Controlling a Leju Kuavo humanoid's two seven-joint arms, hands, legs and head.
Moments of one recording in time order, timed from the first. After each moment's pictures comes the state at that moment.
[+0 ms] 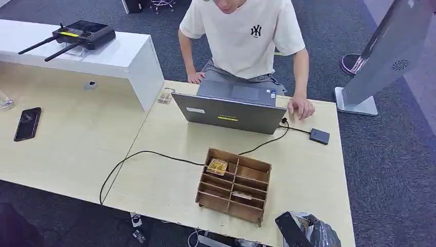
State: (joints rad) left arm 0.00 -0.14 0.23 -0.22 -1.29 0.16 0.29; right arm 0.26 -0.14 0.40 -1.57 0.79 -0.23 0.48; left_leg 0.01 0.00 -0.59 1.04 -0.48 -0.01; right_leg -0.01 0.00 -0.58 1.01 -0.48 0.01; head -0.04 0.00
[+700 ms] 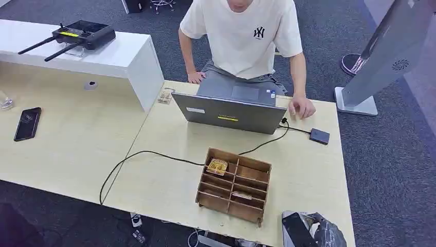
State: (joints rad) left arm 0.00 -0.14 0.25 -0.22 -1.28 0.17 0.28; right arm 0.30 -0.13 0.37 -1.65 0.77 -0.28 0.42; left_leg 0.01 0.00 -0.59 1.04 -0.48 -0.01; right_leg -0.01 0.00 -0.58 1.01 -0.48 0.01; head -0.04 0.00
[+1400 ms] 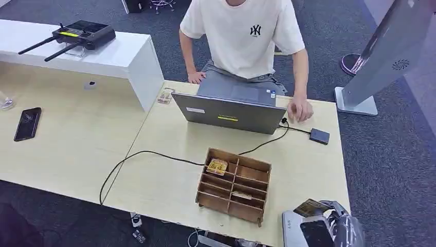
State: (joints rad) left arm 0.00 -0.15 0.29 -0.22 -1.28 0.18 0.27; right arm 0.35 -0.11 0.37 -1.87 0.75 -0.42 0.27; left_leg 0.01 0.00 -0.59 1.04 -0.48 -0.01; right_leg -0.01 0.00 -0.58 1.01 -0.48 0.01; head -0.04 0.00
